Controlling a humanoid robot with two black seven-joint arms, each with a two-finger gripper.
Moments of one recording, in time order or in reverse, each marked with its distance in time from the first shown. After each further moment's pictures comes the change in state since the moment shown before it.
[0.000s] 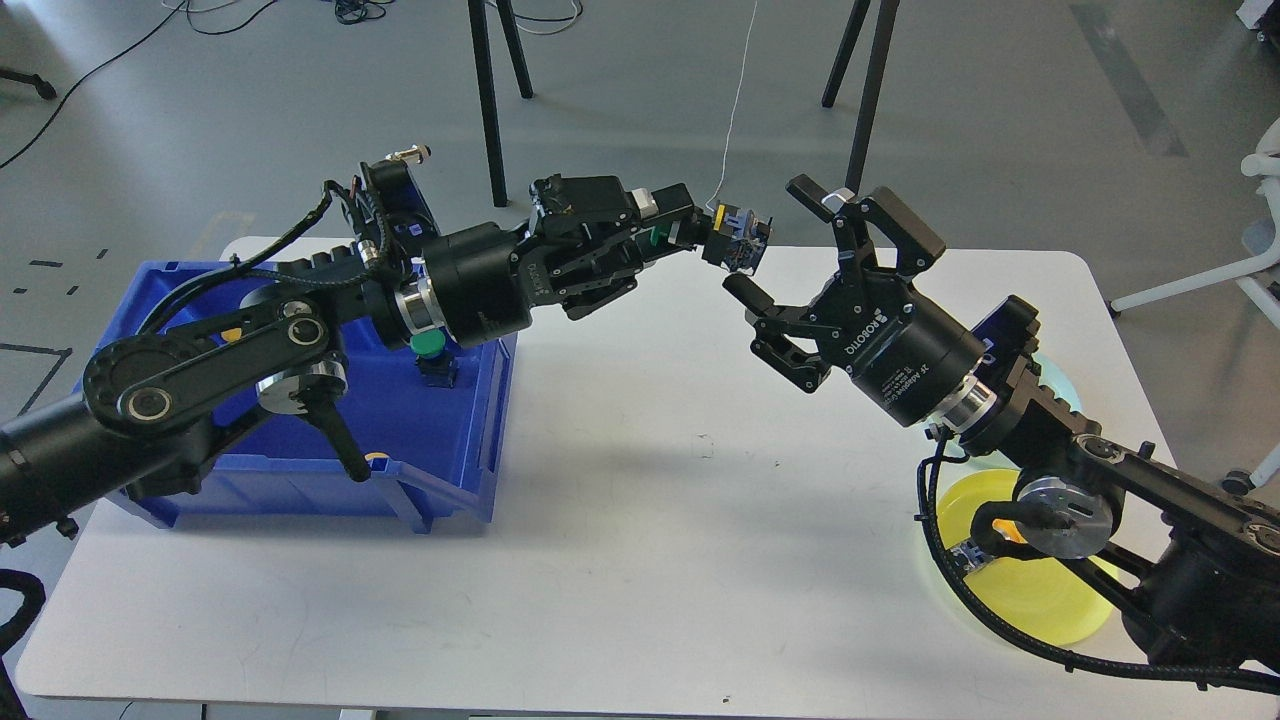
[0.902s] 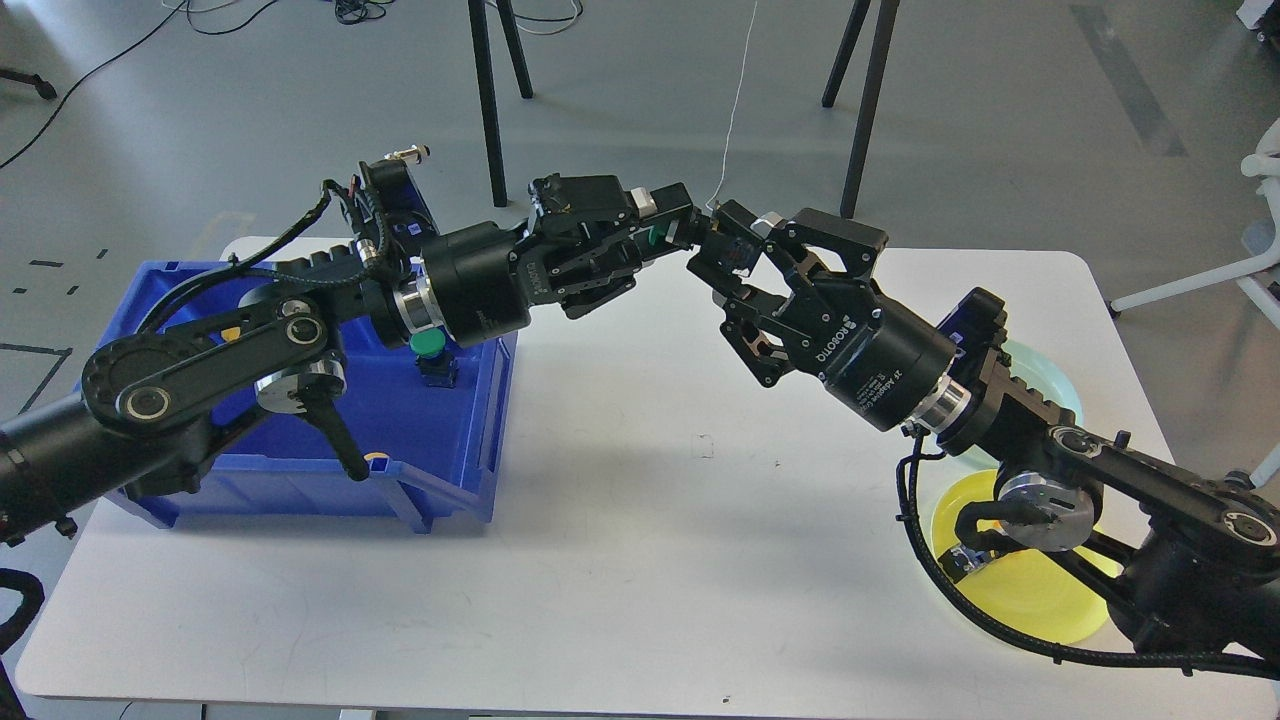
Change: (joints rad) left arm 0.000 0.001 0.000 0.002 -0.002 -0.009 0.000; right arm 0.054 0.016 -0.061 -0.012 -0.016 0.042 0.002
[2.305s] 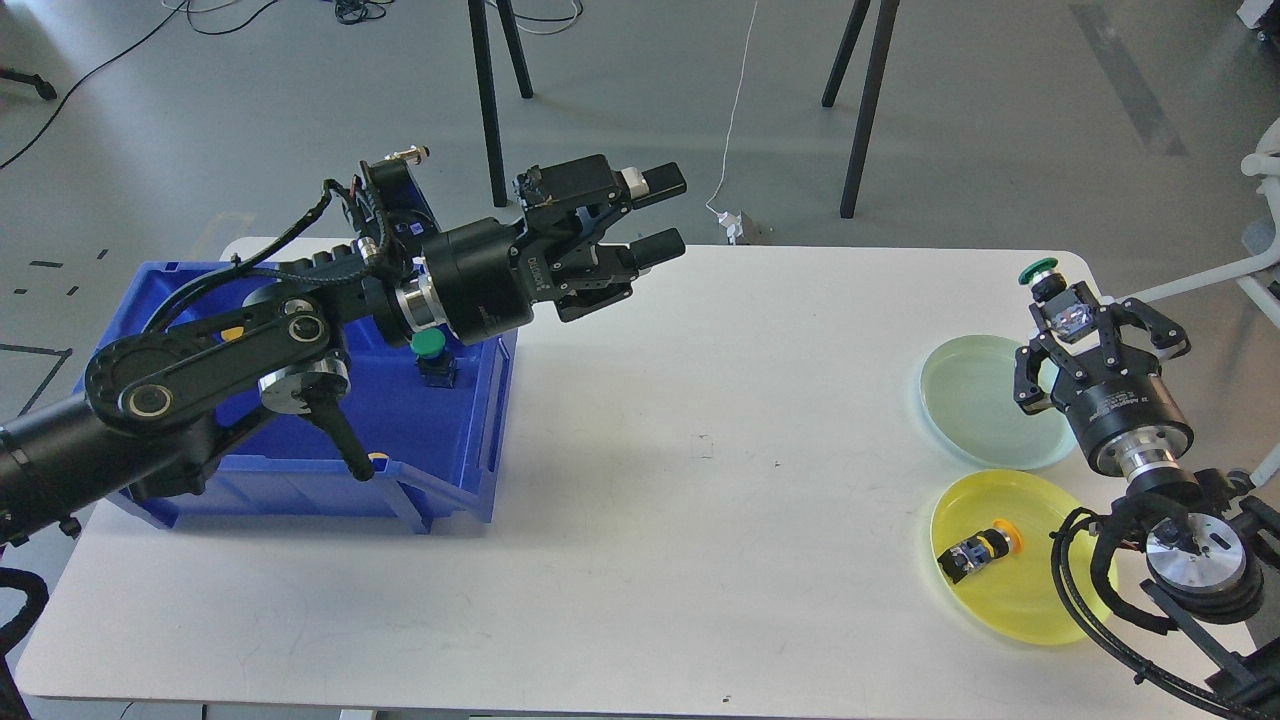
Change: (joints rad) left arm 0.000 -0.005 0.000 0.000 -0.029 0.010 0.000; right arm -0.371 -0.021 0.424 -0.279 0.598 -0.292 -0.093
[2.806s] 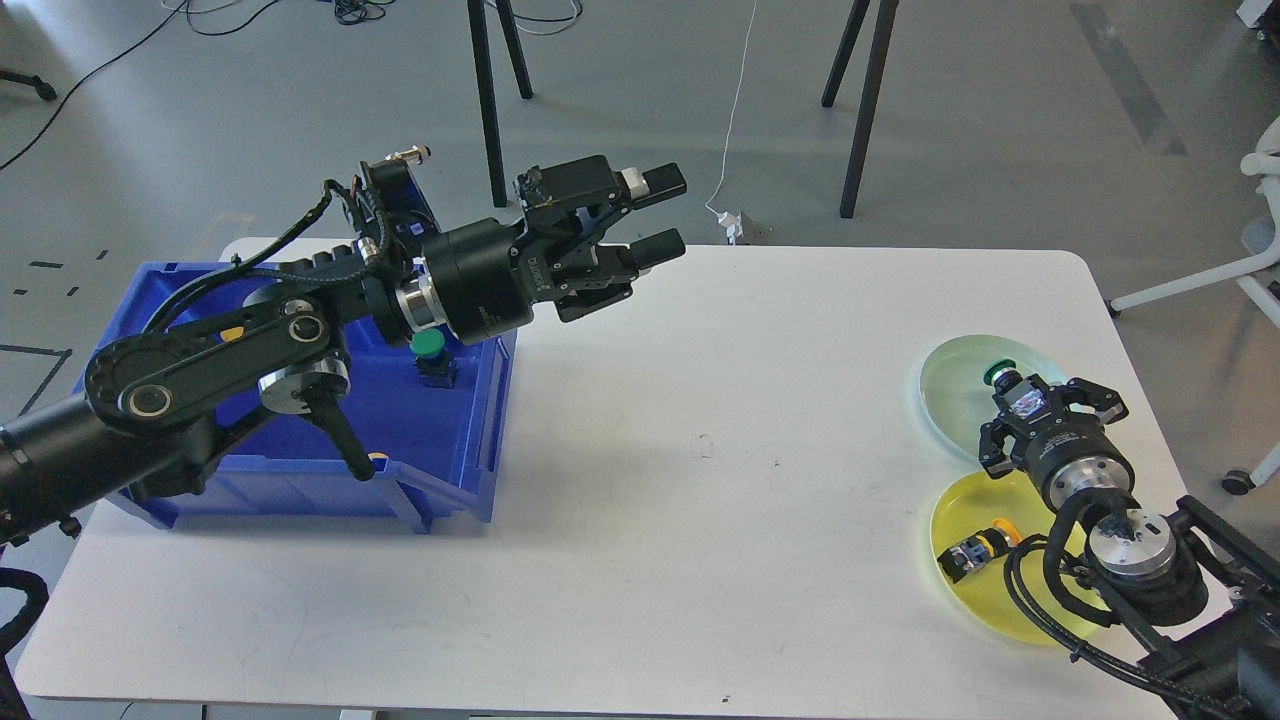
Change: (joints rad) left arm 0.001 0.000 0.000 0.000 0.000 0.000 0.000; right arm 0.060 0.136 -0.002 -0.183 0.007 -0.173 -0.137
